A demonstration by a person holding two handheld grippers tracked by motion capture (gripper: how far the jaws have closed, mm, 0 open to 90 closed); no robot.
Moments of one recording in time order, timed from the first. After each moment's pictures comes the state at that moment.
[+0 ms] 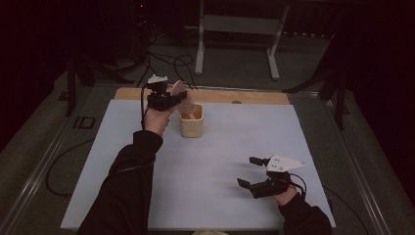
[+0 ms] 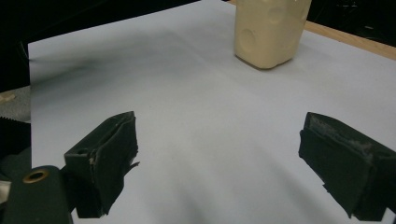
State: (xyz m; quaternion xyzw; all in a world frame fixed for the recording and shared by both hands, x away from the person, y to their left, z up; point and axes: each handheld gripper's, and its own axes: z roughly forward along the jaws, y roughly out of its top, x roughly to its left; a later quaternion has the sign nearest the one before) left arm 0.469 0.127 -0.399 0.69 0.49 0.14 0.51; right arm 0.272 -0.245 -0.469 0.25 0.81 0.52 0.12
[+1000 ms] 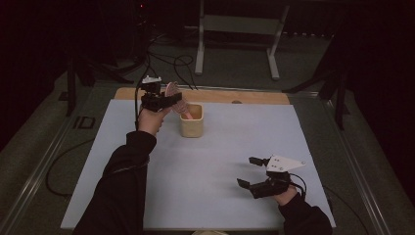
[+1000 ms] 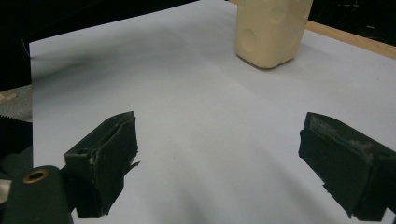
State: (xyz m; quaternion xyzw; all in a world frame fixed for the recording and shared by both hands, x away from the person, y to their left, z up) left arm 0.471 0.144 -0.403 0.69 0.51 0.16 0.49; right arm 0.271 -0.244 -0.469 0.25 0.81 0.52 0.12
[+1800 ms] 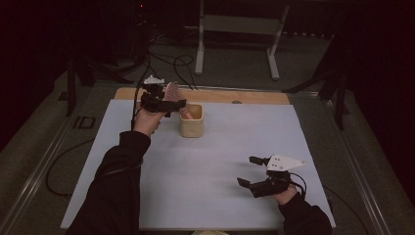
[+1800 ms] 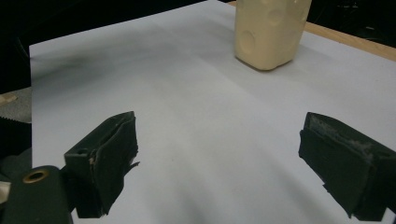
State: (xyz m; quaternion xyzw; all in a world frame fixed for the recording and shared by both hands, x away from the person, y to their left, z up) left arm 0.460 0.145 -0.392 0.74 0.45 0.14 0.47; right arm 0.274 -0.245 -0.468 0.25 0.80 0.52 0.12
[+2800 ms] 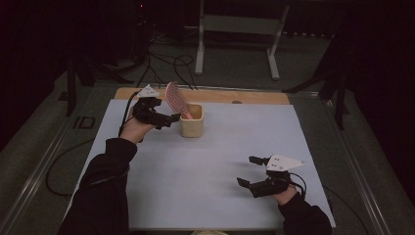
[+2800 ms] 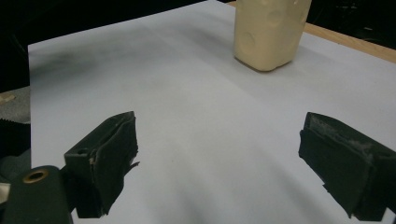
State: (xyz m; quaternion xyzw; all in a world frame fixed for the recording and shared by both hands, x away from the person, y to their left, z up) left arm 0.425 0.162 -0.403 0.80 0.36 0.14 0.46; right arm 0.272 -0.244 -0.467 0.26 0.80 0.52 0.12
